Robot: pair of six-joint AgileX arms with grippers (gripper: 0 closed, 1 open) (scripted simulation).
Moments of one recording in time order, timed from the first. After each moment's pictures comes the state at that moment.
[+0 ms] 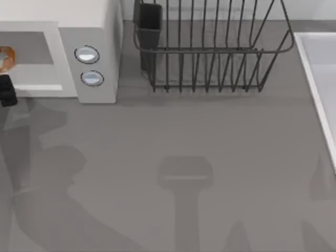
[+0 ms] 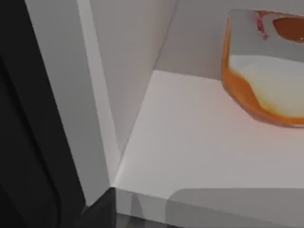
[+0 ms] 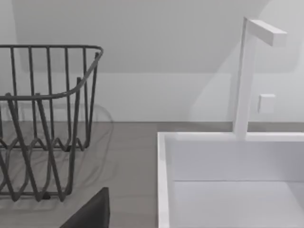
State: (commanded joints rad) left arm 0.28 2.01 0.77 0.81 0.00 0.02; right arm 0.00 0.00 0.00 0.00 0.00 0.00
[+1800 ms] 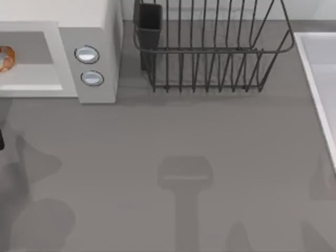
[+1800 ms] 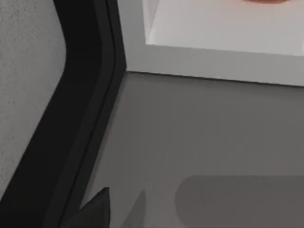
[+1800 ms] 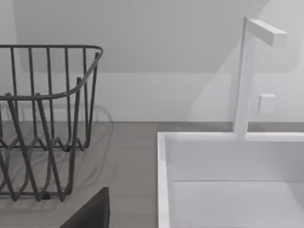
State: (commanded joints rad) left arm 0.32 1.75 0.41 0.86 0.12 0.13; right arm 0.00 0.00 0.00 0.00 0.00 0.00
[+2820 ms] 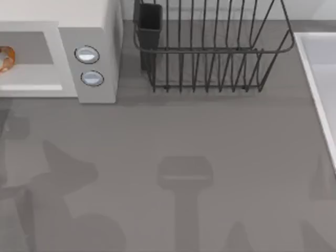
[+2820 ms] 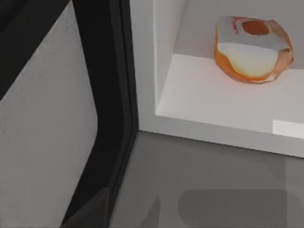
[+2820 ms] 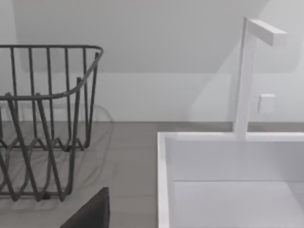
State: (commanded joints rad) left arm 0.30 1.37 0.49 0.42 0.09 0.07; right arm 0.00 0.00 0.00 0.00 0.00 0.00
